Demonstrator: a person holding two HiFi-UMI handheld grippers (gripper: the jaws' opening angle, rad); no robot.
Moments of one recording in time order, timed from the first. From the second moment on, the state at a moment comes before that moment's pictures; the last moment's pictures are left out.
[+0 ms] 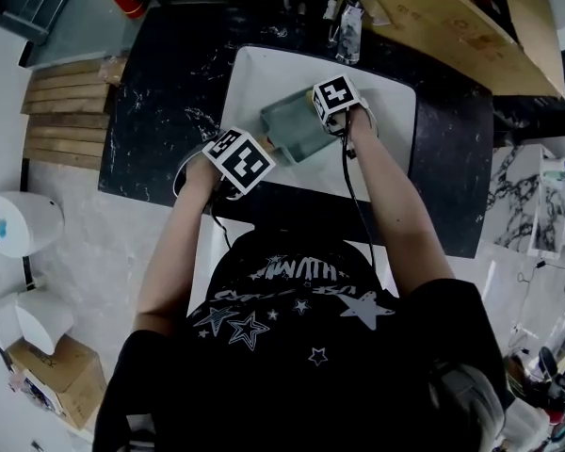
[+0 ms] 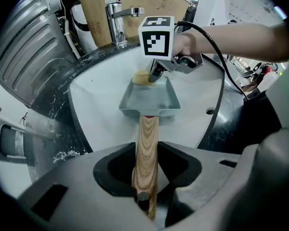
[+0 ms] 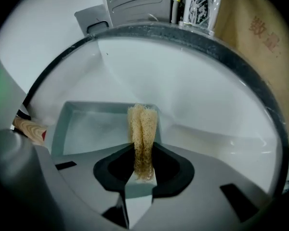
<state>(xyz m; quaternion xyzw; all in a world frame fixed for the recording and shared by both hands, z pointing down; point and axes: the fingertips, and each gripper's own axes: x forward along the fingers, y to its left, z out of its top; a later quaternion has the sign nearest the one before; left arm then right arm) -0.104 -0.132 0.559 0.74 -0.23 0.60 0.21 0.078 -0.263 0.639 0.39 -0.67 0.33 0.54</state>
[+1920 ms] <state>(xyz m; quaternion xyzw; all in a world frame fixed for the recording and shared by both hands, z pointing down) -0.105 -0.130 0.561 0.75 -0.21 0.59 0.20 -0.031 -0.215 0.628 0.23 -0.75 0.29 0.54</state>
